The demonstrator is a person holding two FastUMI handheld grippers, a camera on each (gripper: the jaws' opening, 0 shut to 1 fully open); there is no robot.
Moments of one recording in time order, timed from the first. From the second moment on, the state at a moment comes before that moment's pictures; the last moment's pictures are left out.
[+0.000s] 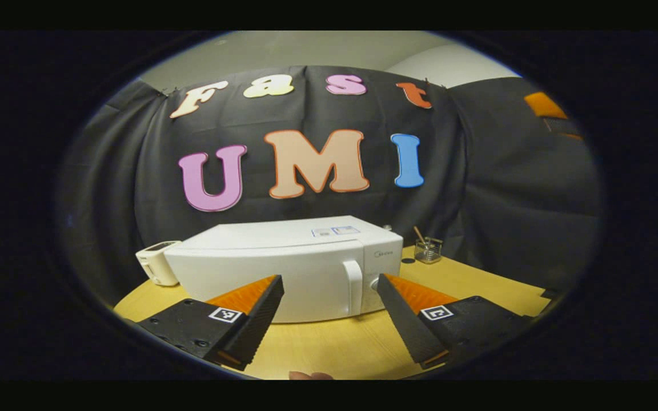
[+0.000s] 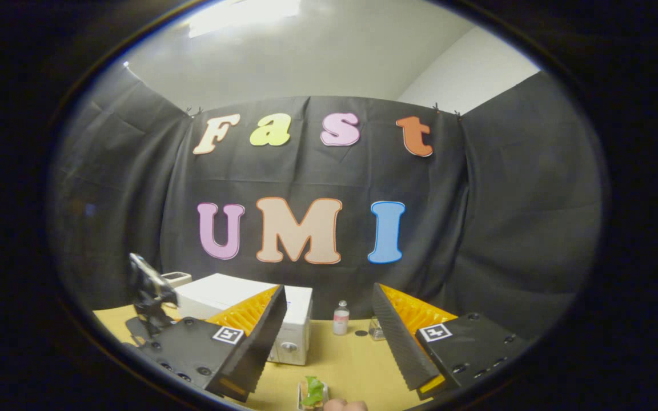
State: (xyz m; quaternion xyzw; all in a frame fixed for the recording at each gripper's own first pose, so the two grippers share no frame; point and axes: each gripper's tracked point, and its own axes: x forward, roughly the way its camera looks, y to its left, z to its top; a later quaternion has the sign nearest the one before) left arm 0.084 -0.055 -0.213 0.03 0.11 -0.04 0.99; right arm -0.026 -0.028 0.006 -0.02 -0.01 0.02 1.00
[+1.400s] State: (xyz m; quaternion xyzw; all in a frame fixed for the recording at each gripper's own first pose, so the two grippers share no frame) left arm 0.162 -0.086 -0.328 -0.10 0.23 -0.04 0.97; right arm -0.043 -0.070 0.011 -0.04 0.00 0.00 1.00
